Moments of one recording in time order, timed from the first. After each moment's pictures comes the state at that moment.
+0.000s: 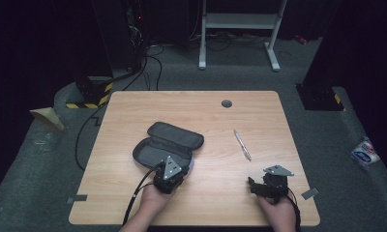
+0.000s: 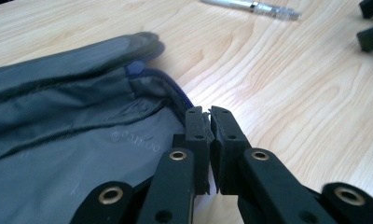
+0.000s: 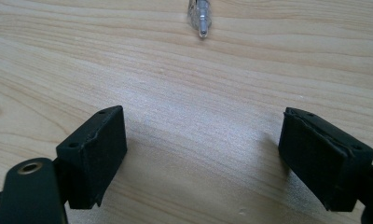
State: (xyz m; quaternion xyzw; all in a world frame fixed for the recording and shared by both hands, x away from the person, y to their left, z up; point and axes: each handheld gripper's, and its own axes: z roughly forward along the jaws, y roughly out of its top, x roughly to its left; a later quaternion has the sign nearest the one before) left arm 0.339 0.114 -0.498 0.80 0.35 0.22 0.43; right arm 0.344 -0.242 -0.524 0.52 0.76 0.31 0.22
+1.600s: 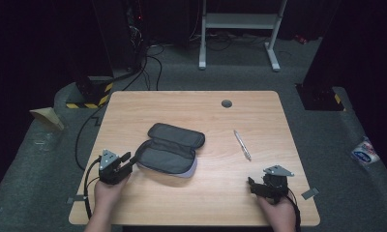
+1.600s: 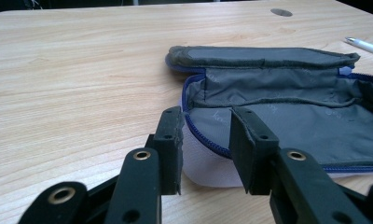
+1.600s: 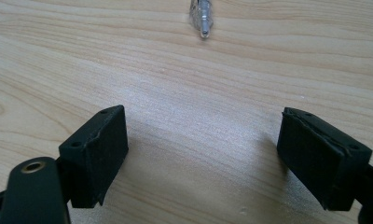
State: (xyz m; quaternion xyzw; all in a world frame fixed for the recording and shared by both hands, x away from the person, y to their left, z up) left arm 0.345 0.283 -0.499 0.69 0.50 0.27 0.45; right arm 0.344 -0.242 -0.524 0.52 0.76 0.31 0.23
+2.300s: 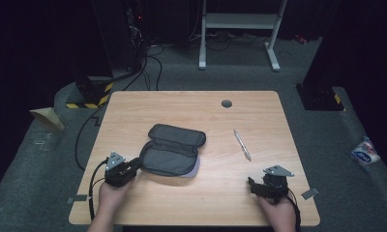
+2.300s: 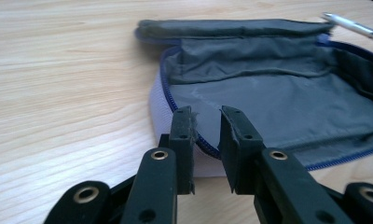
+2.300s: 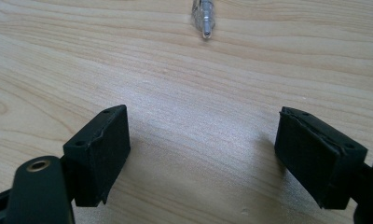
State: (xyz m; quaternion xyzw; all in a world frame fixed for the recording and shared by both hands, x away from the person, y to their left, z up) left arm 0.344 0.267 -0.507 0.72 0.49 0.21 0.45; right arm 0.343 -0.242 -0.524 0.52 0.76 0.31 0.22
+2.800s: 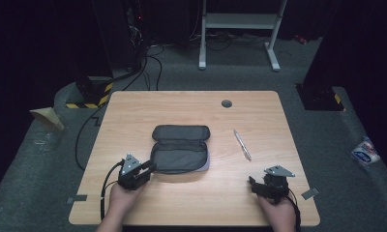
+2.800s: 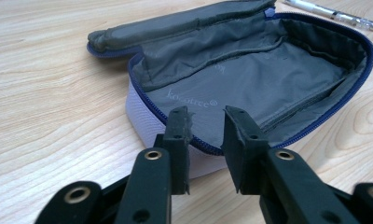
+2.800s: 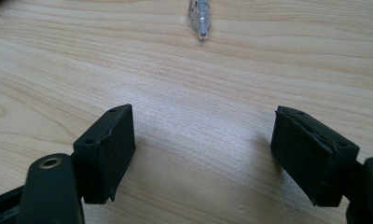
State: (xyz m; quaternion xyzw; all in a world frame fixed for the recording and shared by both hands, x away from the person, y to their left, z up) left arm 0.337 0.226 -0.504 0.75 0.44 0.23 0.44; right arm 0.343 -0.243 -0.524 0.52 0.76 0.32 0.23
